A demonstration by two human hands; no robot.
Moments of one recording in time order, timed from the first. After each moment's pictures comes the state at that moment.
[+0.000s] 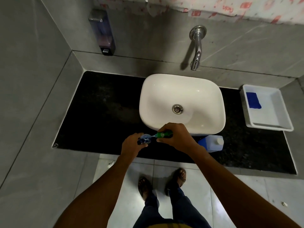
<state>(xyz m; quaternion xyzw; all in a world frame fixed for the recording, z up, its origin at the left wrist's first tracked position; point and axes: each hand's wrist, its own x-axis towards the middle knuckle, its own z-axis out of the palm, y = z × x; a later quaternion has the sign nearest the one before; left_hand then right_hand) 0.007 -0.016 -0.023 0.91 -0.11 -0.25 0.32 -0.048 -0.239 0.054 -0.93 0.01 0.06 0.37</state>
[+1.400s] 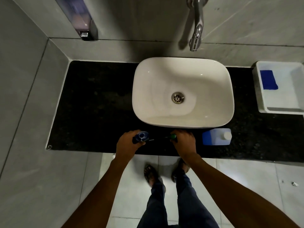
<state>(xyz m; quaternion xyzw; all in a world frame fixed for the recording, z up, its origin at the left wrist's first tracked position) 0.019 -0.015 -0.056 0.91 -0.14 -0.23 0.32 -0.080 -0.259 -0.067 -0.96 0.20 0.08 0.20</state>
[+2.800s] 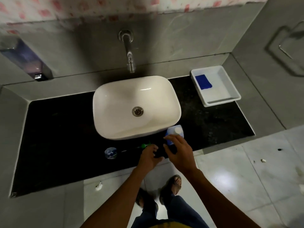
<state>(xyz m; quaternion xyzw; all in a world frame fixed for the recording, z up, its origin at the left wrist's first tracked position) -0.096 -0.189 -0.027 0.82 -0.18 -0.42 0.34 -0.205 -0.316 0.011 -0.90 0.26 -0.14 0.31</state>
